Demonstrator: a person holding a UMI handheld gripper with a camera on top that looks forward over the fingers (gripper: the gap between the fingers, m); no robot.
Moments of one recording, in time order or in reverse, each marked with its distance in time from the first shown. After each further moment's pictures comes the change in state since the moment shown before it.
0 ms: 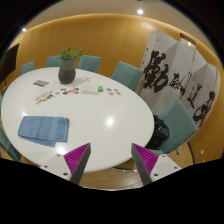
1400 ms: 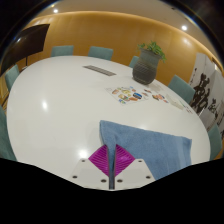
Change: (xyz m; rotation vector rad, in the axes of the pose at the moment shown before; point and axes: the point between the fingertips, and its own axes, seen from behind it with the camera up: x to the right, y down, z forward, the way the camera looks) arm -0.592 -0.007 0.141 0.069 -0.204 -0.205
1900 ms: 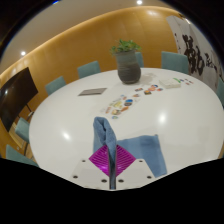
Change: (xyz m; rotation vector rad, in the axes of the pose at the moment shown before) arm 0.045 -0.068 -0.068 0.027 -0.219 0.471
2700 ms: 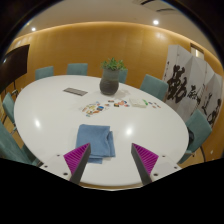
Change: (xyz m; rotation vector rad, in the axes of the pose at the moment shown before) arm 0.073 -0.004 -0.192 0.071 0.319 -0.276
